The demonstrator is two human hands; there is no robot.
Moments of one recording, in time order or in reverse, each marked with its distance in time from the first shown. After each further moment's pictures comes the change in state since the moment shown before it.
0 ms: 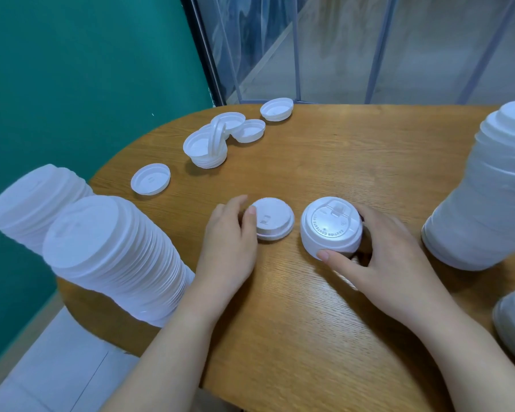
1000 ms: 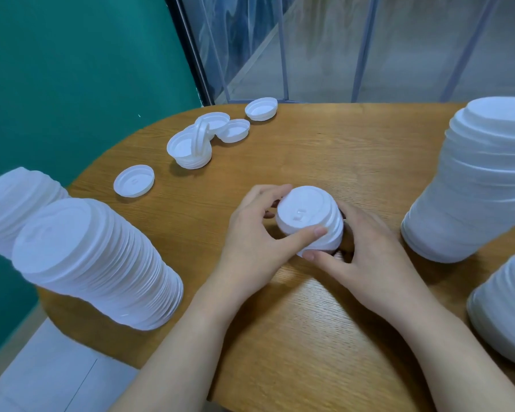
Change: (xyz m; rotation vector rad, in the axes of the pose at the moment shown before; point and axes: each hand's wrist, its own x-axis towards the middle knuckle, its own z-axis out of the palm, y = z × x) left_hand -0.014 0.044 0.023 -0.314 -0.111 0.295; right_hand 0.001 0.009 0.003 0.033 0.004 -0.019
